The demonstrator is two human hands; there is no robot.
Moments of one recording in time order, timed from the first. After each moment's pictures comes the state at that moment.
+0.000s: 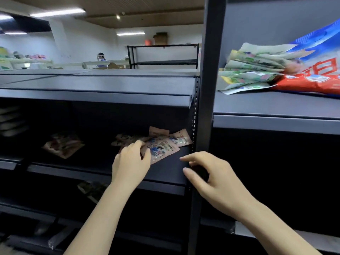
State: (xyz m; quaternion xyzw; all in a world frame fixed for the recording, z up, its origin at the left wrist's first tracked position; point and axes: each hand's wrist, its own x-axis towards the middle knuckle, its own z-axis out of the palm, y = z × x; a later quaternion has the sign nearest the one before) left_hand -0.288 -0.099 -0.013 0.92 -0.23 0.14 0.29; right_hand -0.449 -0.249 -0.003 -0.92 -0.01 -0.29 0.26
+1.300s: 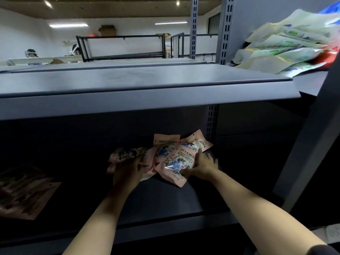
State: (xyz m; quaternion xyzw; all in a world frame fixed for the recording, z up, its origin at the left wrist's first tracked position) left_hand 0.033 -0.123 -0.159 0.90 -0.38 0.06 0.19; right_hand -0.144 -0.309 -0.151 -0.86 0.44 -0.04 0.24
